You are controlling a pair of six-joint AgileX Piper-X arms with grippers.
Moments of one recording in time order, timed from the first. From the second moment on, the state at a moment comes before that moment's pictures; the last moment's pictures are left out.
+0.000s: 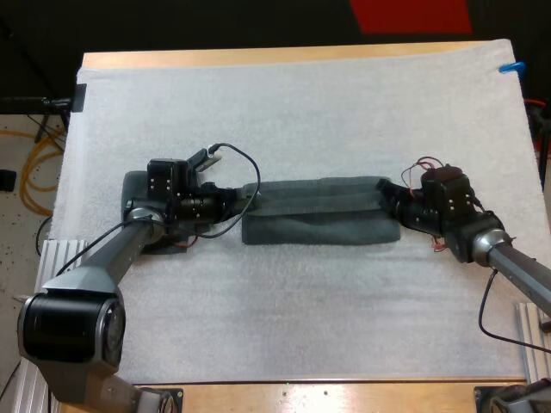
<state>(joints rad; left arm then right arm) -0.08 1.73 -0.83 0.18 0.84 -2.18 0.32 1.57 -0.70 0.08 -0.23 -0.94</state>
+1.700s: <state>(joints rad) -0.08 1.07 -0.95 0.78 0.61 -1.81 0.15 1.31 -0.82 0.51 -0.26 -1.44</state>
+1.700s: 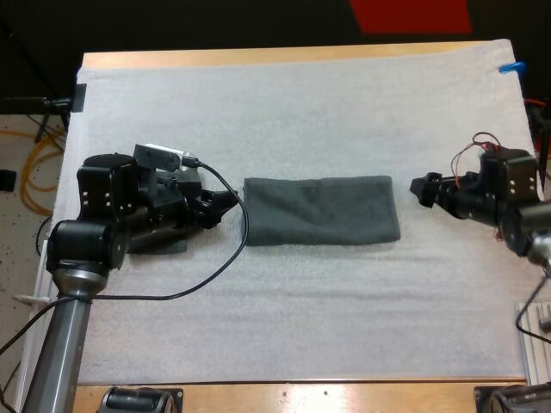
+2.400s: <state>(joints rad) -0.08 1.07 -0.95 0.79 0.61 -1.81 0.19 1.83 -1.04 0.48 -0.65 -1.41</state>
